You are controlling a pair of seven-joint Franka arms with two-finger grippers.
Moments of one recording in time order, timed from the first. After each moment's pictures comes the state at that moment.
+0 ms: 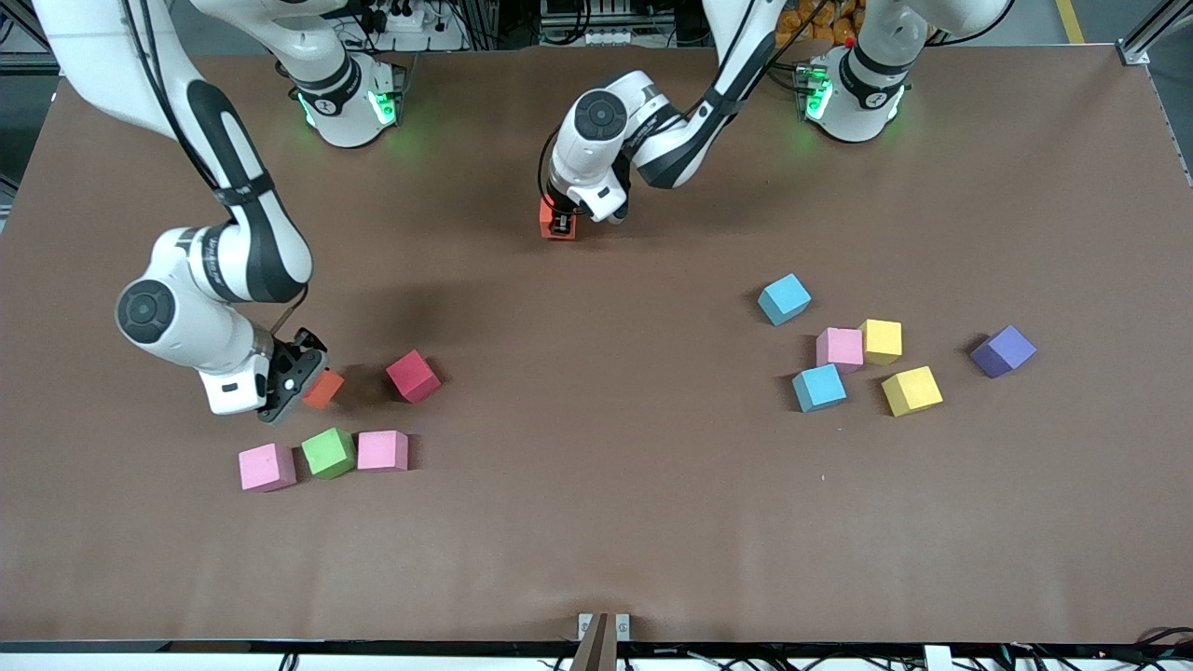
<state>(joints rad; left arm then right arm) -0.92 0.57 -0.22 -1.92 -0.31 2.61 -2.40 0.08 0.38 -0.03 -1.98 0.08 2.31 -0.97</state>
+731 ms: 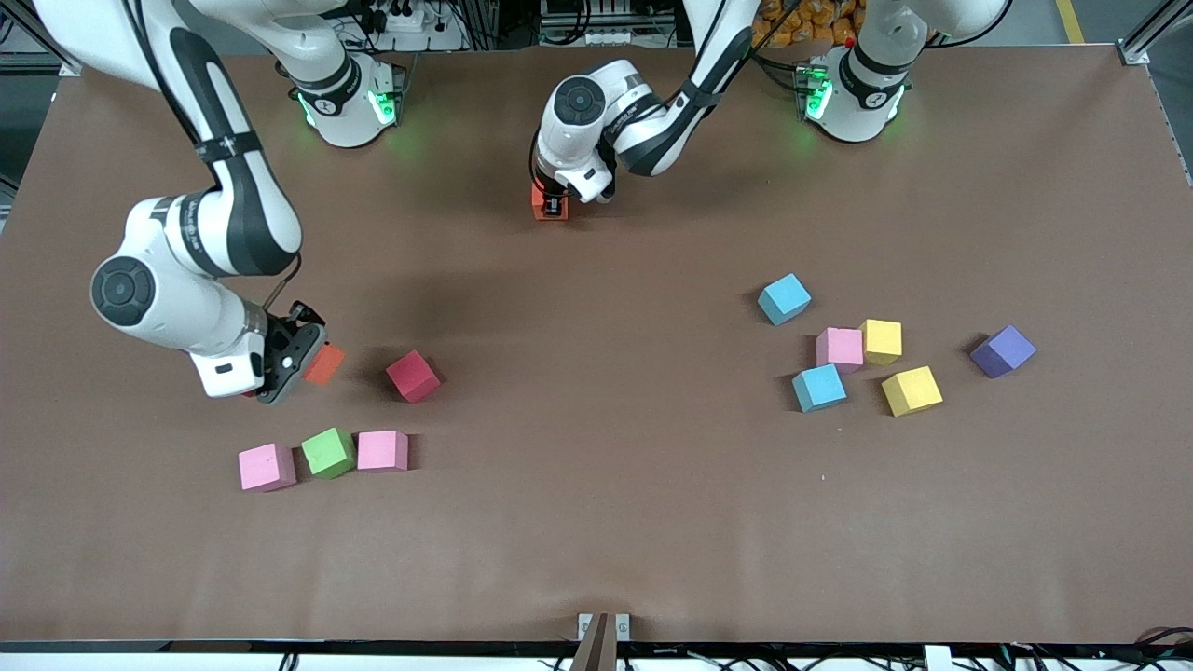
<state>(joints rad) -0.99 0.59 -0.21 -1.91 -0.31 2.61 -2.49 0.12 0.28 -0.02 -1.98 0.09 2.16 -0.97</state>
